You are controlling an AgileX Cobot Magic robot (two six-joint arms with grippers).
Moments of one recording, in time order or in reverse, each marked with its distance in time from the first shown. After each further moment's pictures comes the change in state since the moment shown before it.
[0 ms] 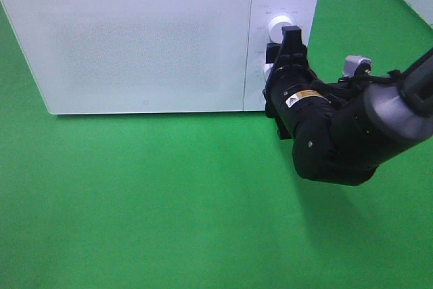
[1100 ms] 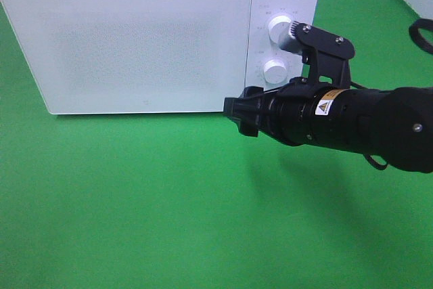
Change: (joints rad) left arm 0.000 0.000 0.000 0.000 0.000 0.000; right arm 0.000 -0.434 0.159 -0.345 0.769 -1.070
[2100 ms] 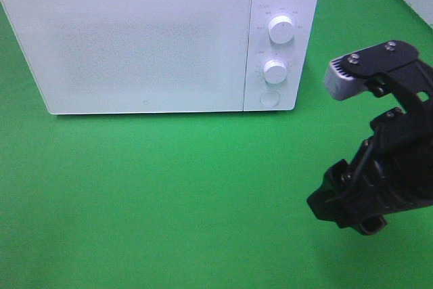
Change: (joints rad) left arm 0.000 0.000 0.000 0.000 0.000 0.000; right arm 0.000 -0.501 -0.020 -0.291 1.012 -0.098
